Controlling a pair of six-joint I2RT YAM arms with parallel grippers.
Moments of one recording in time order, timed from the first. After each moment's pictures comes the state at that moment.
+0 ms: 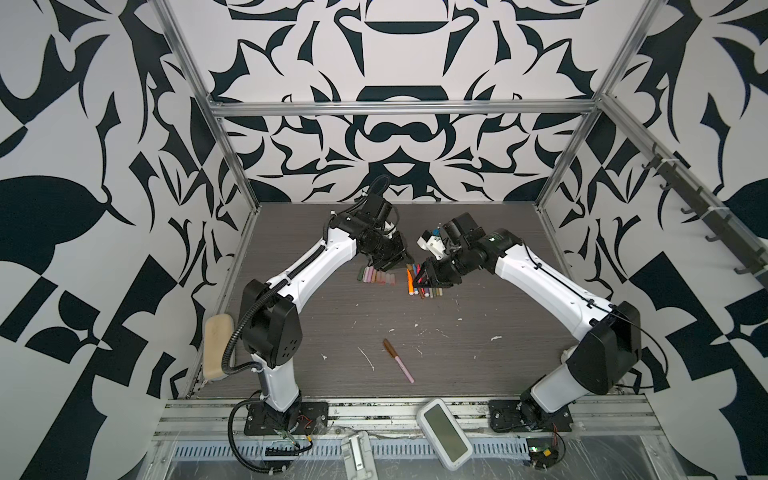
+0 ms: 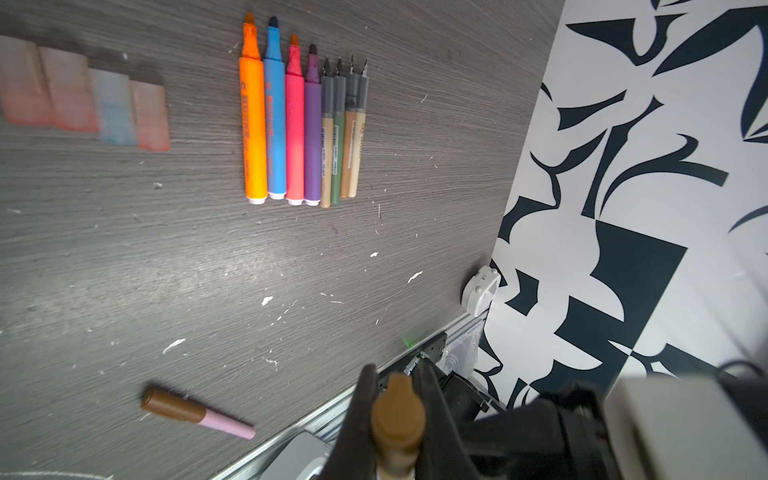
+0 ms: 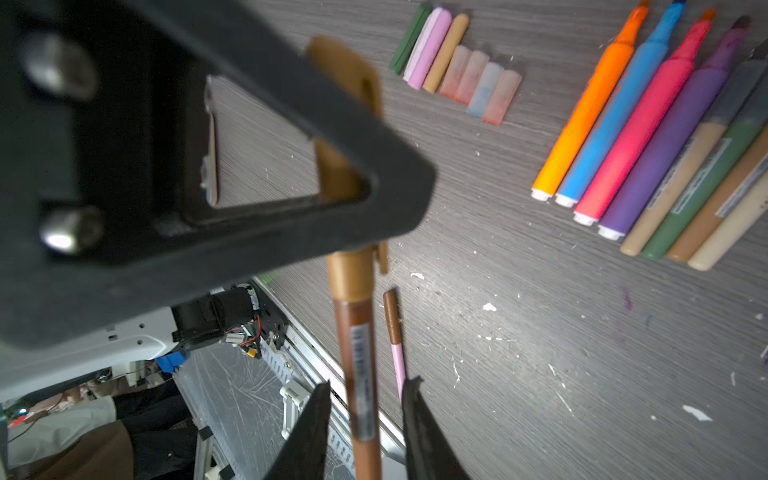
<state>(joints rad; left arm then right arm) -0.59 1.81 1.68 -0.87 0.56 -0.88 0.54 1.57 1.43 -0.92 -0.61 0.40</state>
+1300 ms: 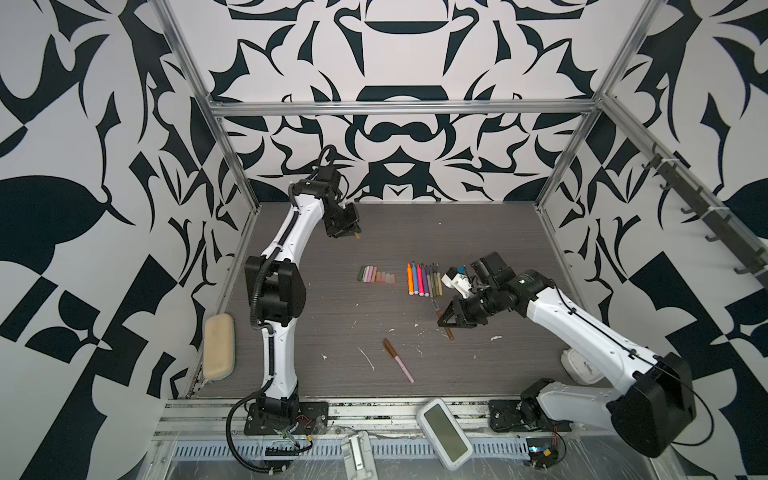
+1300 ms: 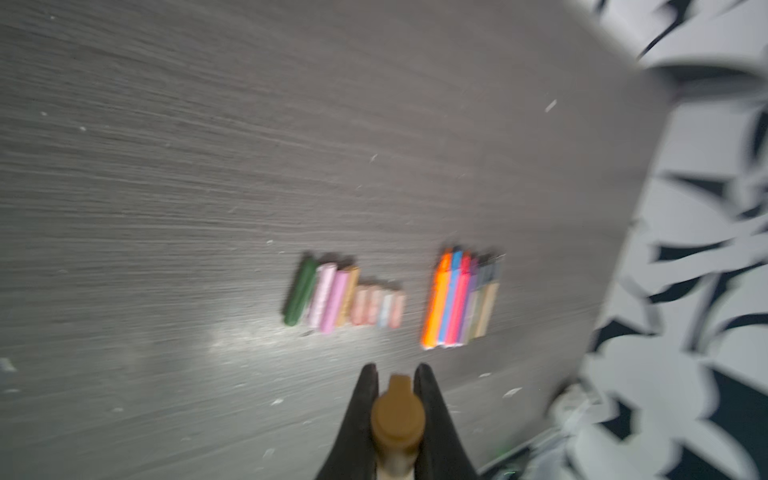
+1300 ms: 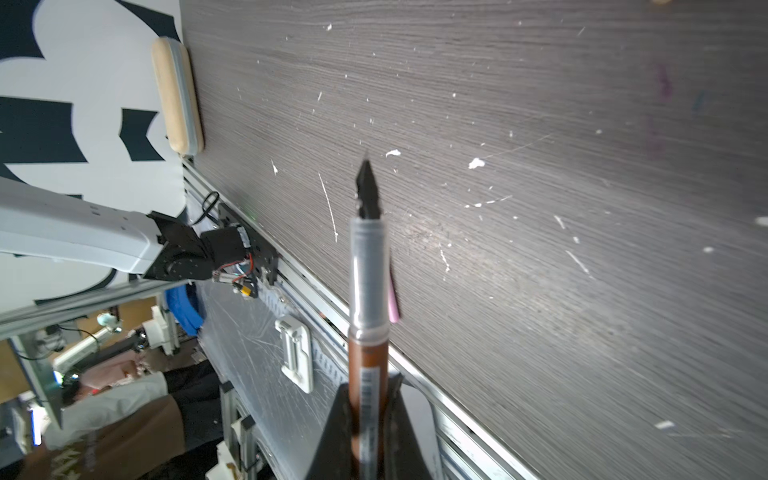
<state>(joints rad) -0.24 2.12 2.09 -1.20 0.36 -0.43 0.49 1.23 0.98 -0.91 -0.67 0.40</state>
